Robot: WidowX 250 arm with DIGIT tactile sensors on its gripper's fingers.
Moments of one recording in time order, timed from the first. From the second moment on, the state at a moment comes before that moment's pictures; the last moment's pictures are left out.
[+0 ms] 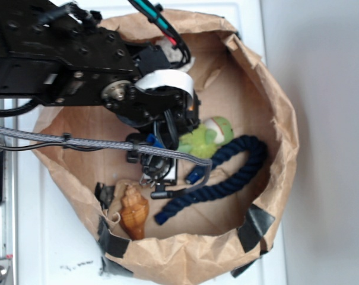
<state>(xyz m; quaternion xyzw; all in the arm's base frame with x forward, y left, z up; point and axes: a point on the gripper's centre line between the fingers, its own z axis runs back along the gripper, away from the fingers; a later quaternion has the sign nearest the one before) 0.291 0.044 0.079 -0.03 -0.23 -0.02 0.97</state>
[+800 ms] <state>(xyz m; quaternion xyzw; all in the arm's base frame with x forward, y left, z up) 0.298 0.034 0.059 0.01 -0.21 -0.04 0.98</state>
